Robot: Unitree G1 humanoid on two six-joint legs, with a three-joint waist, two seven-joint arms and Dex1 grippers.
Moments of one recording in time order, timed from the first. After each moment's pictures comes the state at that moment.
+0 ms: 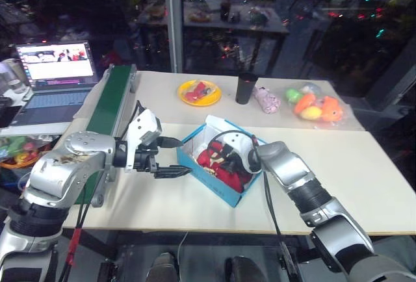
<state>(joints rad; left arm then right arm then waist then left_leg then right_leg) -0.50 0.84 -0.08 -0.30 -0.59 0.78 -1.07 -0.70 -0.36 0.31 0.11 0.06 0.98 0.76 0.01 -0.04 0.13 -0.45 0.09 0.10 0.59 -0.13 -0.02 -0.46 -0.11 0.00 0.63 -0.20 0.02</state>
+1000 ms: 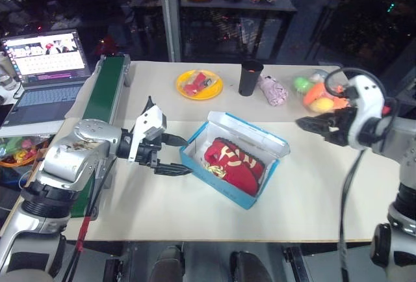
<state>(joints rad) -0.64 0.81 -0.17 -0.15 -0.50 0.70 -1.25 -0.53 -0.78 -0.41 -0.34 0.36 1.41 0.64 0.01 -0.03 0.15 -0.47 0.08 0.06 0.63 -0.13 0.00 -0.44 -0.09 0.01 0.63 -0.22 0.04</state>
